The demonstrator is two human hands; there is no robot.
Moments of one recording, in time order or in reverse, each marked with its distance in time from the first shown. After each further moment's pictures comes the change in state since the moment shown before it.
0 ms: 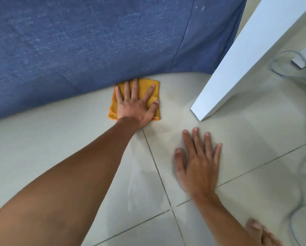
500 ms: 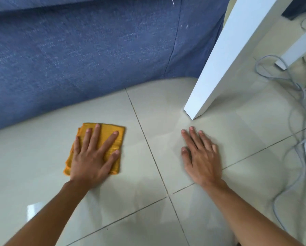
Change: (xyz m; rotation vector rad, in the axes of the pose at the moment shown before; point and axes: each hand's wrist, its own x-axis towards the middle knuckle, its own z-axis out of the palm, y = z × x) left_hand -0.177 -0.104 0.010 0.004 0.023 -0.006; right_hand 0.005 0.030 -0.024 0.011 -0.096 -0.129
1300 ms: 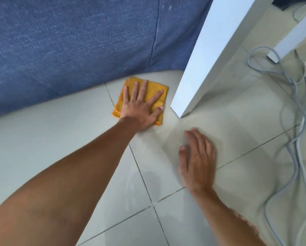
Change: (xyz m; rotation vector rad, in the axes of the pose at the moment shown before) left_hand 0.176 0.164 -0.006 -0.018 -0.042 0.242; right_hand 0.000 0.012 0.008 0.225 0.283 0.145
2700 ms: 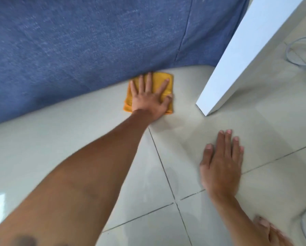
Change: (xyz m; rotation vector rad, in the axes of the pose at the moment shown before) left_hand 0.002 -0.037 -0.002 -0.009 0.020 -0.231; right_hand -0.012 -0.004 0.013 -0.133 -0.072 0.189
